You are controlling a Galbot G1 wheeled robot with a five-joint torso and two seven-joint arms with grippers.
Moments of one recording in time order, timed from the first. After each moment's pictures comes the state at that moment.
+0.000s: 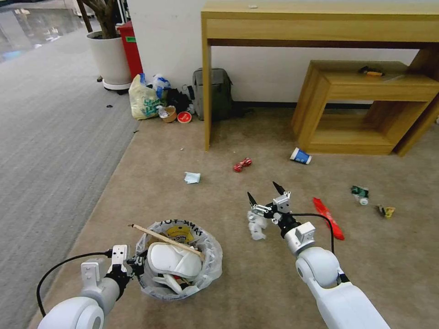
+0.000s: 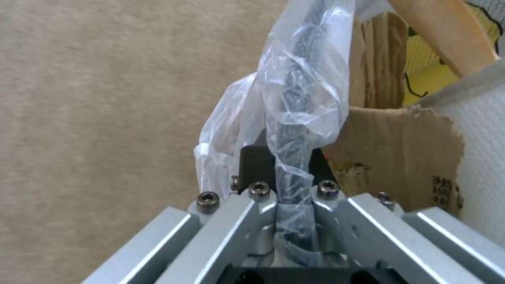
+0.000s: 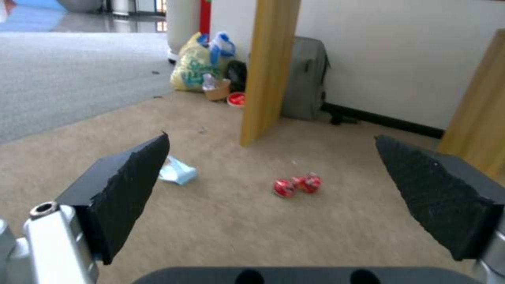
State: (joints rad) left arm 1.63 -1.35 -0.73 -2.19 -0.40 0.74 0.10; right arm -1.17 1.19 0.29 1.73 0.20 0.09 -0.09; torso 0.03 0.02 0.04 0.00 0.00
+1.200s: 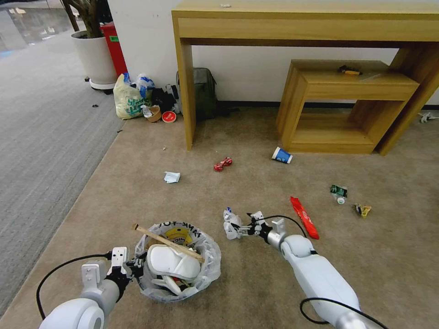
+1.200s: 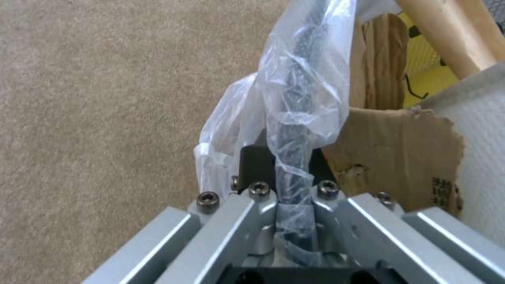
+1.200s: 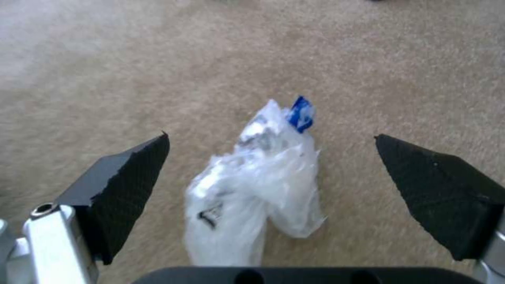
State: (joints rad) left arm 1.63 -1.36 -0.73 -2.16 -0.38 0.74 0.10; right arm -0.72 1.33 0.14 0.89 0.23 -0.01 -0.49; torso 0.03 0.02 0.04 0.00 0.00
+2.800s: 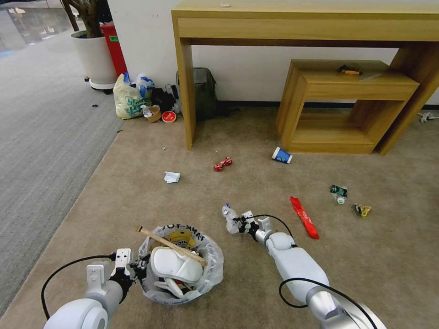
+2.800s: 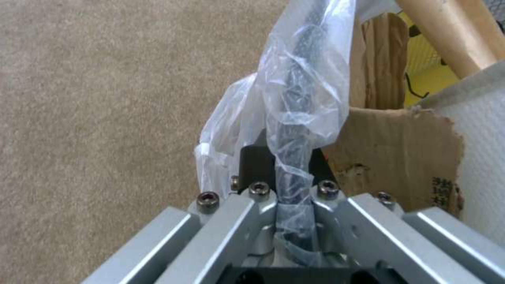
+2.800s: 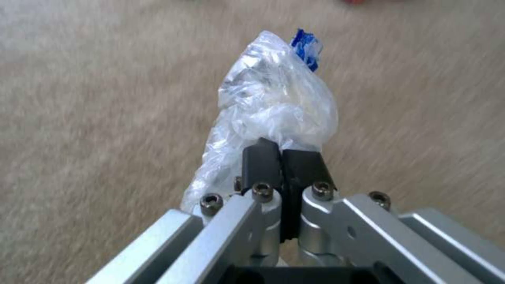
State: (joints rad) left arm 1.62 -1.34 -0.71 -2.17 -0.39 0.74 0.09; right arm -0.65 1.42 0.22 0.72 0.11 0.12 -0.44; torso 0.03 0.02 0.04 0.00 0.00
